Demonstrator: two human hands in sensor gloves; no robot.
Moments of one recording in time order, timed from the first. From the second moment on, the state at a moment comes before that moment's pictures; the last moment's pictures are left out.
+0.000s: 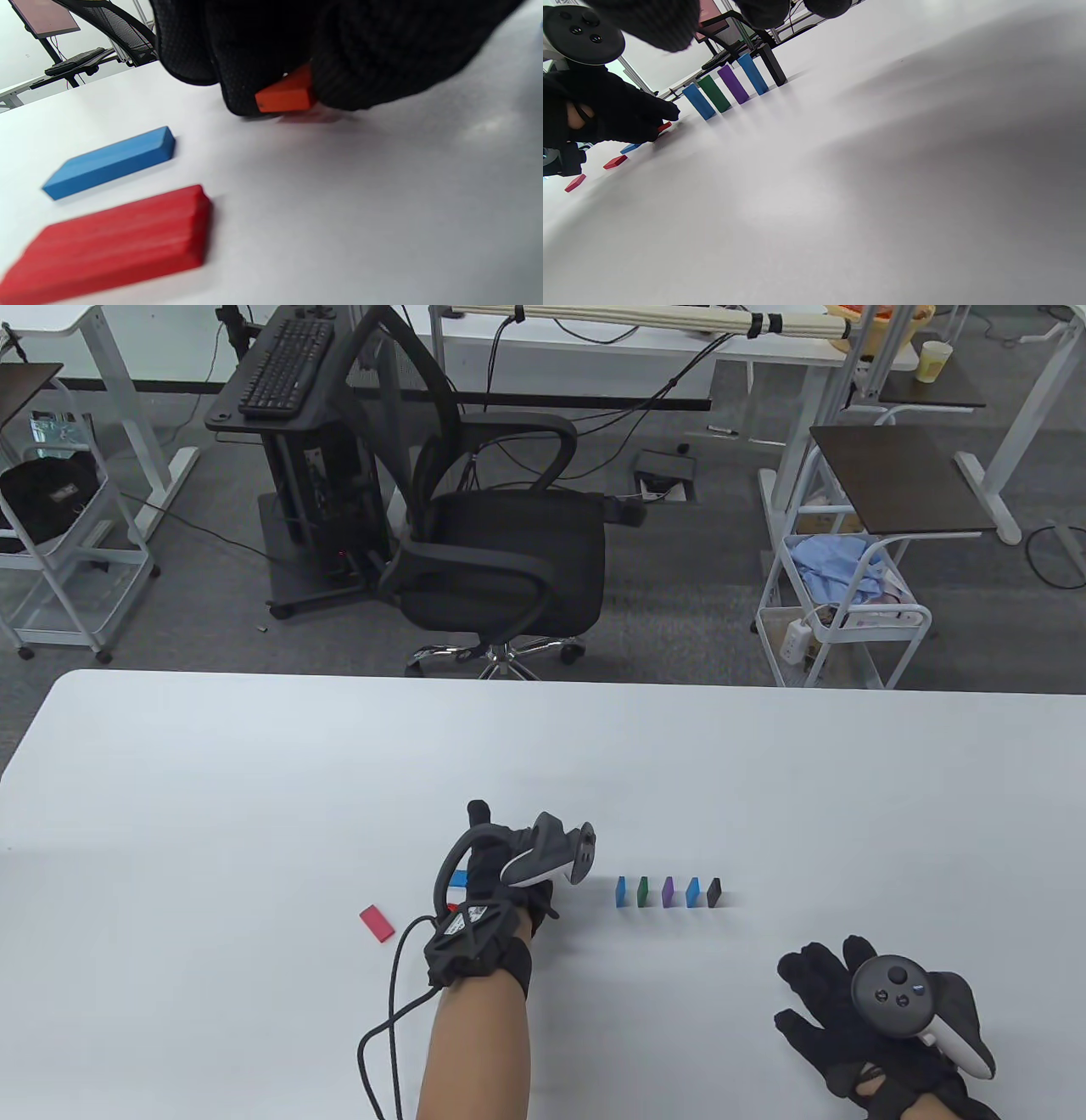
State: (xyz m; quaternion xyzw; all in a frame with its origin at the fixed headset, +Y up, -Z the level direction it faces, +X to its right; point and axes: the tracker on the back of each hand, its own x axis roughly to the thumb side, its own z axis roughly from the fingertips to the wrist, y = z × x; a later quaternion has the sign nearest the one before) left_hand -0.037 -0.755 -0.423 -0.14 -0.11 -0.16 0.97; right_hand 0.316 -0.749 -0.258 0.08 0.16 0.95 0.24
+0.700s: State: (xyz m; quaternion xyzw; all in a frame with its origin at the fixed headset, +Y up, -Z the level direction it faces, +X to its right) left_hand -0.040 -0.713 -0.411 -0.09 -0.11 0.02 0.99; right_hand 0.318 -0.749 -0.259 0.08 0.16 0.95 0.24
